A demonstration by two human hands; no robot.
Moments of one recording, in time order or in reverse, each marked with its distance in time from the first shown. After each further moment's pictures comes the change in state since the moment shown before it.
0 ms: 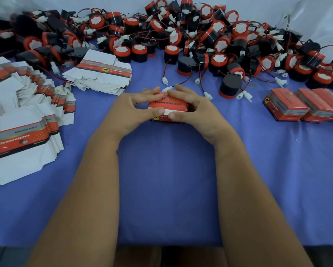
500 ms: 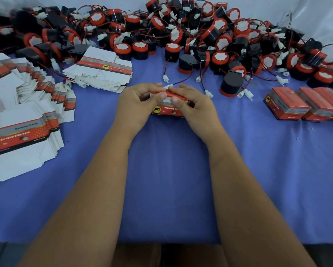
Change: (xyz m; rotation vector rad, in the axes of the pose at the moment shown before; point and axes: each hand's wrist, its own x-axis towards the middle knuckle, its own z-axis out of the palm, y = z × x) left_hand 0.009 -0.001 0.018 -0.067 0.230 0.129; right_hand 0.002 0.000 0.015 -0.189 0.234 -0.121
